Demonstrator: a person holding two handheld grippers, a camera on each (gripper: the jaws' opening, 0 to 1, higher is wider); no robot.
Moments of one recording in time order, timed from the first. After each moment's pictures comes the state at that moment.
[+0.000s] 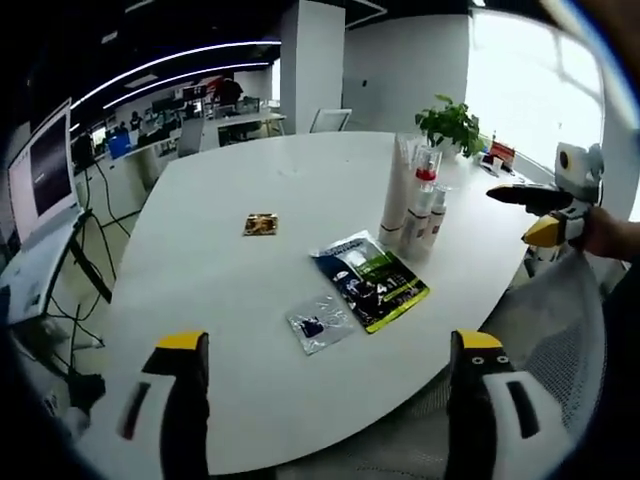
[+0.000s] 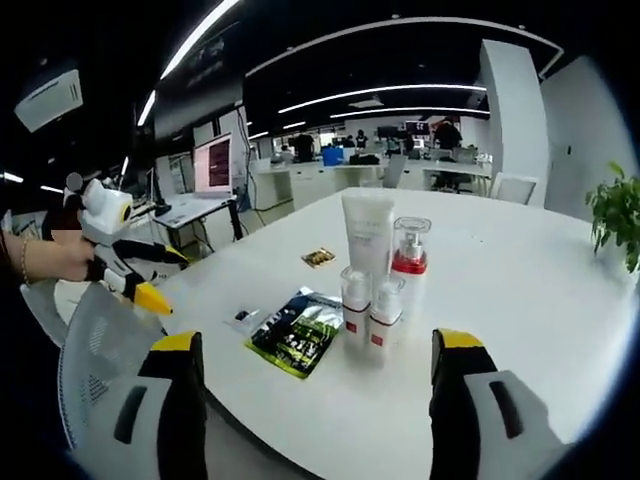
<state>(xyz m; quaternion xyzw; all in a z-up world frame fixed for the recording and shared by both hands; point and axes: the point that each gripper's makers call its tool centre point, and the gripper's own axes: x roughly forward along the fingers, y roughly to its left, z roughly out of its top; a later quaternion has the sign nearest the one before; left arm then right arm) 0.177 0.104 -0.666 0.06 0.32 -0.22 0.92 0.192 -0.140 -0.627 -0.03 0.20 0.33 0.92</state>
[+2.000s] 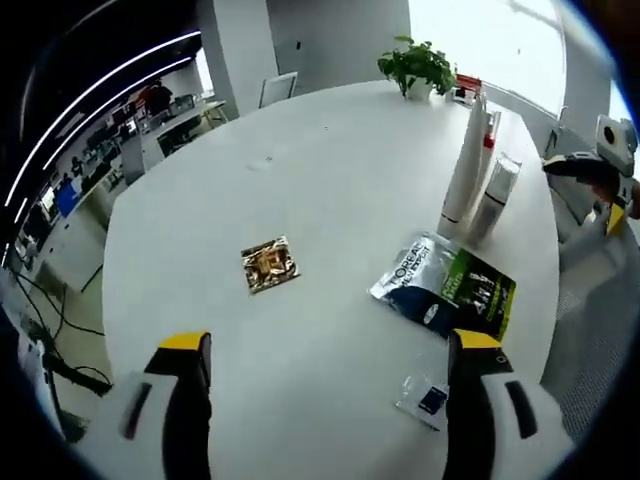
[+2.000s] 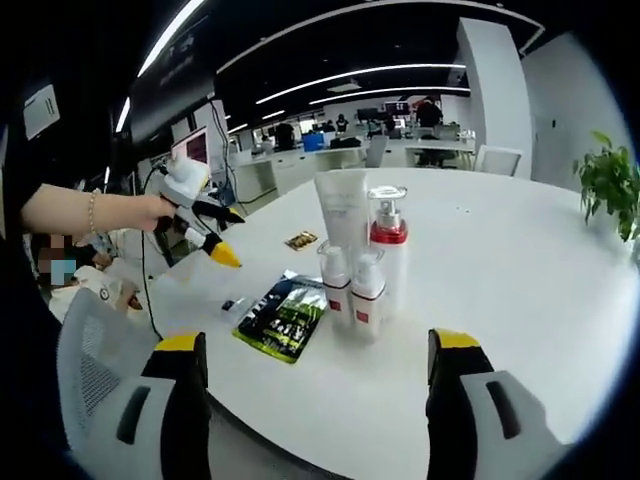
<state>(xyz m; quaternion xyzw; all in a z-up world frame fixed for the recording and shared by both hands) 0.351 0.107 -0.700 0.21 0.36 -0.32 0.85 0.196 -0.155 -0.651 0.00 0.24 0.29 0.93</state>
